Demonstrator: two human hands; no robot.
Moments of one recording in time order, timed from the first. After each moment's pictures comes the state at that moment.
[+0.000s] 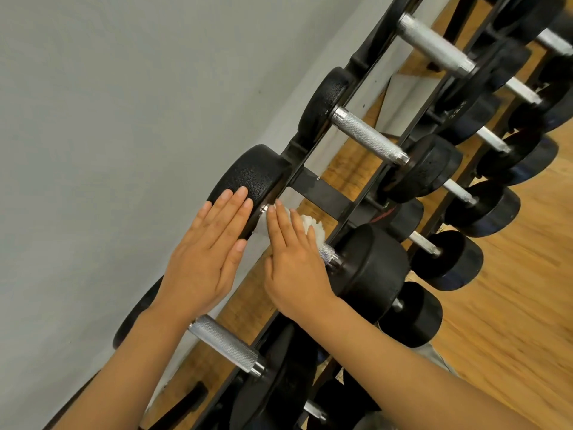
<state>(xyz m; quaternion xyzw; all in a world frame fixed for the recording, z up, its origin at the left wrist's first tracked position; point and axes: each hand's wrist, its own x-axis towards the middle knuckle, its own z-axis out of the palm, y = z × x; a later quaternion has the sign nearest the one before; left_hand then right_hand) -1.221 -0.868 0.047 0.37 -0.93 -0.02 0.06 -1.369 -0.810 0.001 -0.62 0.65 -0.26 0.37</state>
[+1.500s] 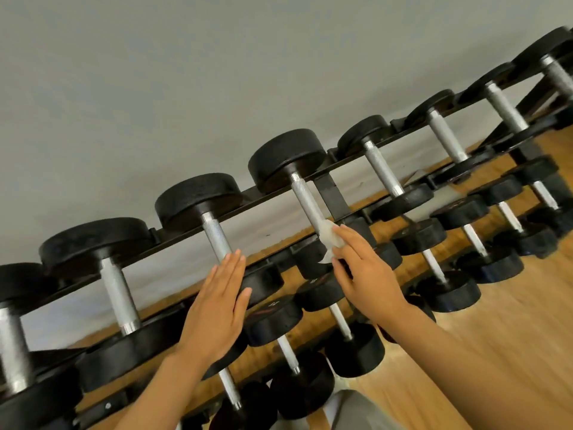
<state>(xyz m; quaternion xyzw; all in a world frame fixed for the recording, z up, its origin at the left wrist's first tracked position) -1.231 -0.622 -0.008 0.67 -0.72 -0.13 0.10 -1.502 -0.701 -0.009 -0.81 0.50 -0.27 0.12</state>
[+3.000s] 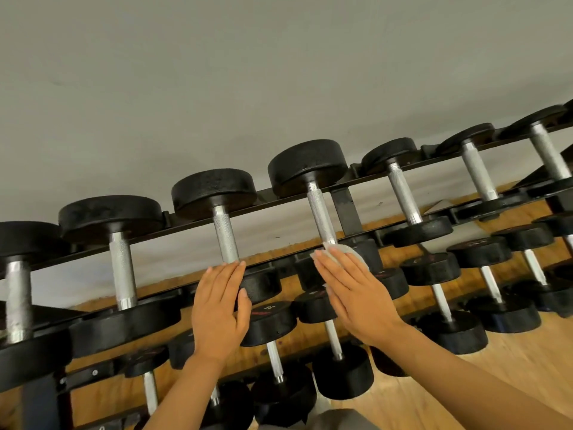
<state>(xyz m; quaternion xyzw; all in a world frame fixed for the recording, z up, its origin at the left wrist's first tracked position) -1.265 -0.620 -0.048 0.71 -0.63 0.07 0.30 -1.517 -0.726 -0.041 -0.93 0.33 -0.13 -0.01</state>
